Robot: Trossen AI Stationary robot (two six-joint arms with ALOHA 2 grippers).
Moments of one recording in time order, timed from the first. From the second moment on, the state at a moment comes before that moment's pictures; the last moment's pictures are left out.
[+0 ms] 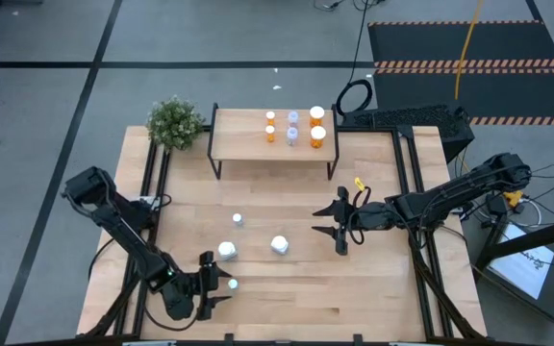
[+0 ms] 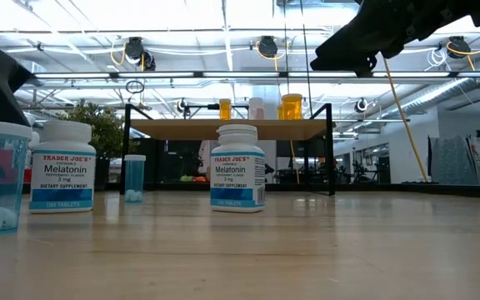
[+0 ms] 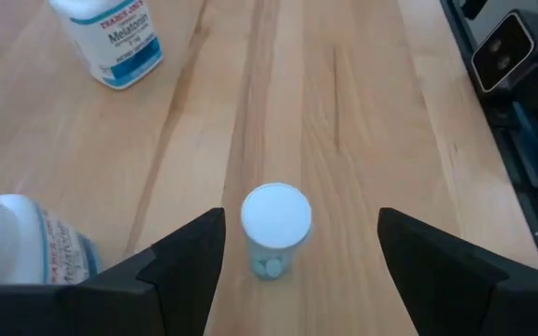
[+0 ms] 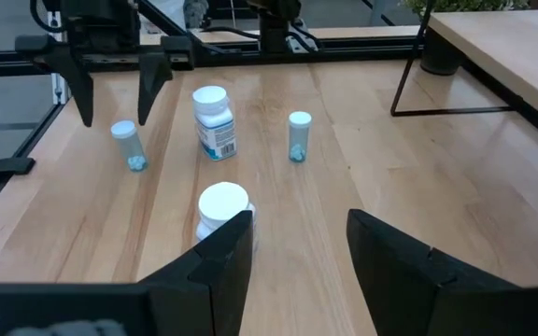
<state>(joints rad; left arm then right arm) -0.90 1.59 0.71 0.02 -0.63 -0.74 0.29 1.16 0.58 0.16 0.34 0.18</state>
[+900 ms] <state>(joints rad) -0.88 1.66 0.71 0.08 -0.67 -0.74 0.29 1.16 0.58 0.16 0.34 0.17</state>
